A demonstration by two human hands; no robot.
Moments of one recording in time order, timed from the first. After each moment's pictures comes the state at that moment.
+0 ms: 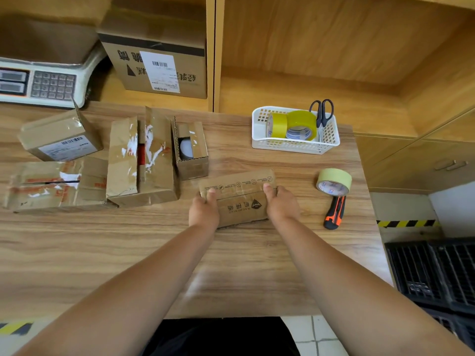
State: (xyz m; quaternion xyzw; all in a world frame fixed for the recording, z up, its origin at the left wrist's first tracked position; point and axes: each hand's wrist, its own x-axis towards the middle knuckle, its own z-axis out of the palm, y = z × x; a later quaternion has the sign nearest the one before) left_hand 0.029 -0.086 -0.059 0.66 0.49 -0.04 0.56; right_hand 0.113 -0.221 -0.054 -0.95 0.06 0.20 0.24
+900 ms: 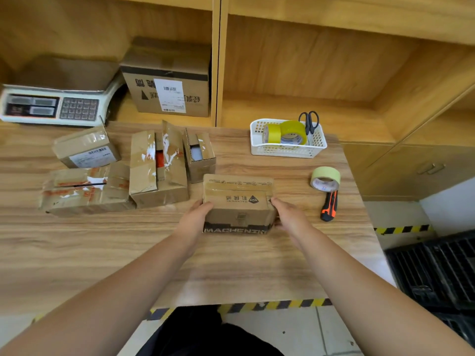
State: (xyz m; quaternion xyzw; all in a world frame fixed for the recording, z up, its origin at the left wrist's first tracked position) left_hand -0.052 -0.063 -0.017 0.59 0.41 -0.09 0.69; right_hand 0.043 -0.248 -0.024 -0.79 0.19 0.31 0.50
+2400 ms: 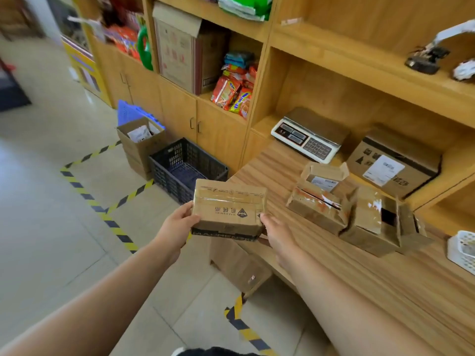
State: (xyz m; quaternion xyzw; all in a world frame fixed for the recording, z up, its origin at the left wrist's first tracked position) left_hand -0.534 0.241 0.034 0.48 0.53 0.24 0.66; right_hand -0.346 0.152 0.019 -0.75 -0.19 0.44 0.46
